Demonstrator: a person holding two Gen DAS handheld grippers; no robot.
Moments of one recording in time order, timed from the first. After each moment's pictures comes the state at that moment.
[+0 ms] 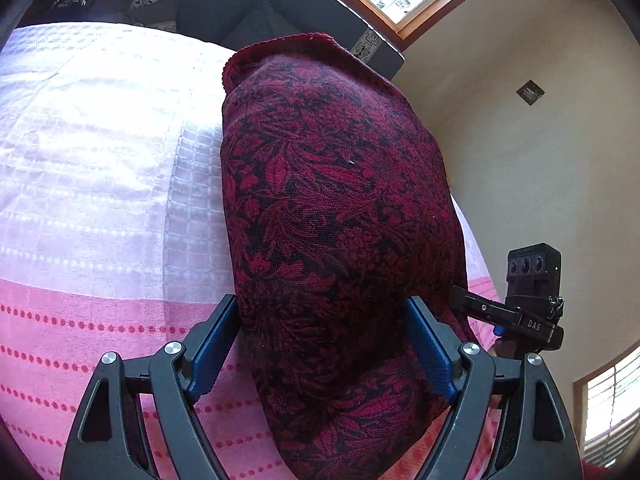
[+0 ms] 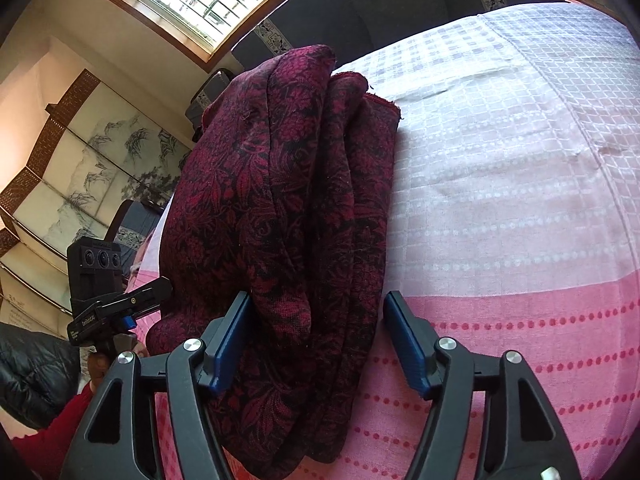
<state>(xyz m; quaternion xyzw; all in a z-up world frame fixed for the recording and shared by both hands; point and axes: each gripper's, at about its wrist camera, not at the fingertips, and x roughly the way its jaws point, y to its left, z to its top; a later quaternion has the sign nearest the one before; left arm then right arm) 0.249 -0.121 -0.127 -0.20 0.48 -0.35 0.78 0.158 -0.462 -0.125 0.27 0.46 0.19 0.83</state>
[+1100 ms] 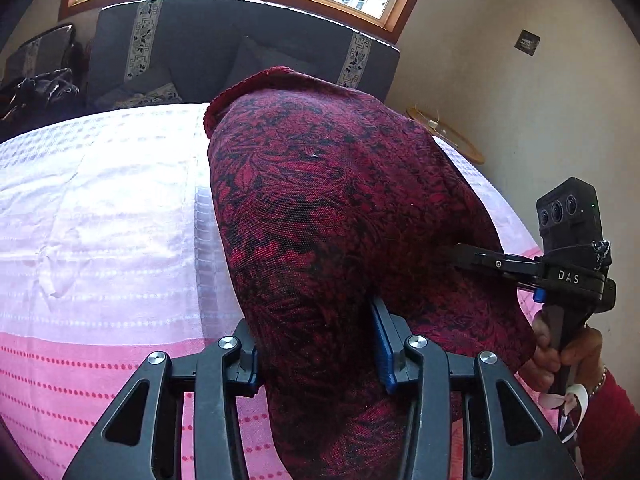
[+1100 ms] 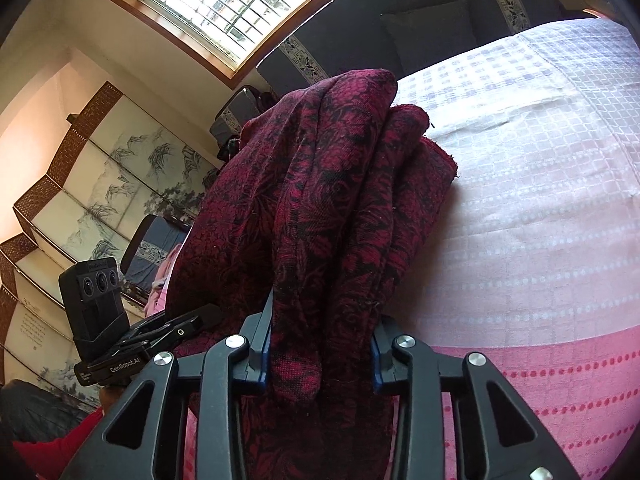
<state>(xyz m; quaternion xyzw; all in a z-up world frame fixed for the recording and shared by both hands) 0.236 -0.121 -0.080 -0.05 0.43 -0.30 0.85 0.173 -0.430 -0.102 0.28 0.41 0.21 0.84</state>
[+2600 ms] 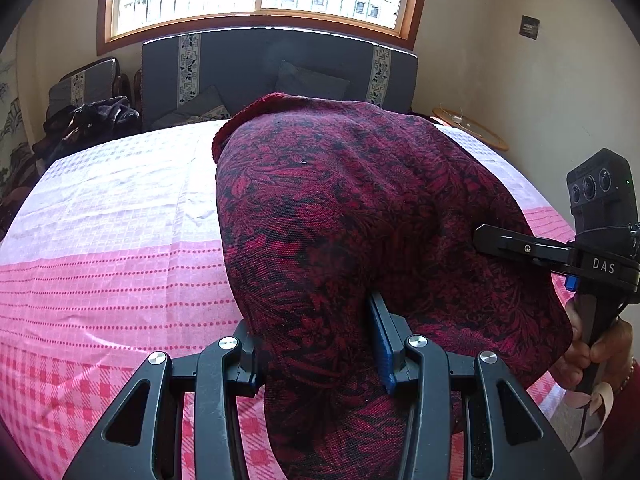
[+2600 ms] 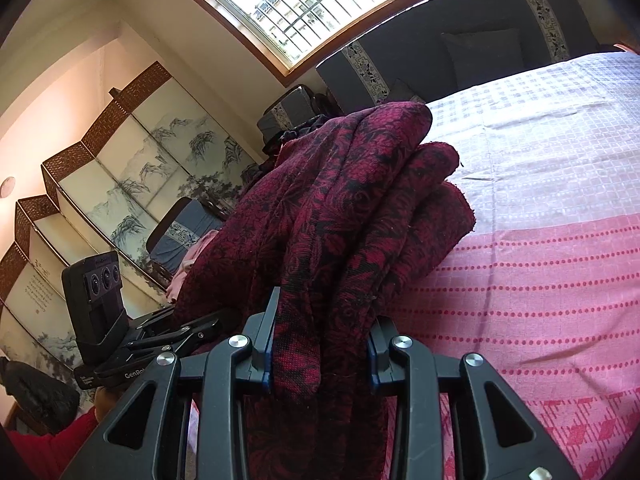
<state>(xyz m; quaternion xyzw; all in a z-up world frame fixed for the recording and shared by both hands) 0.082 -0.018 -0.043 0.02 0.40 -0.24 0.89 0.067 -0.321 -0.062 0.26 0.37 0.26 0.86</state>
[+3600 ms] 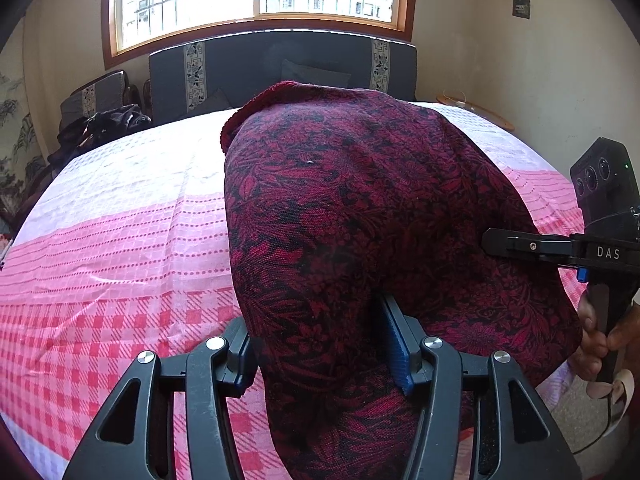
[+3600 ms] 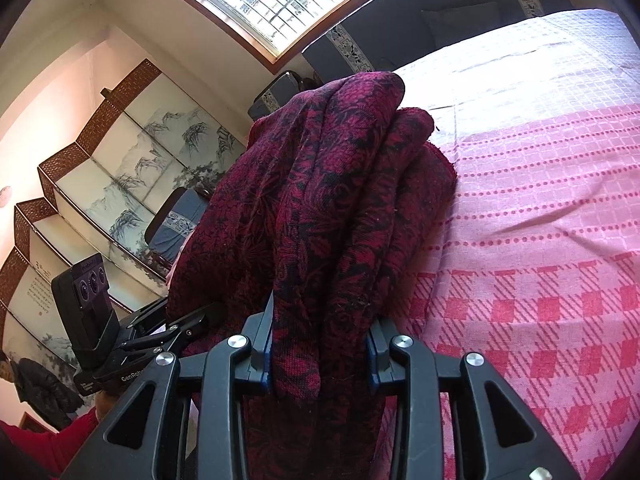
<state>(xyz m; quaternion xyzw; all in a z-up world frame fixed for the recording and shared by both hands) 0.004 -0.030 -0.084 0.06 0.38 -0.21 0.90 0.017 -0.331 -0.104 0.27 0.39 0.25 0.84</state>
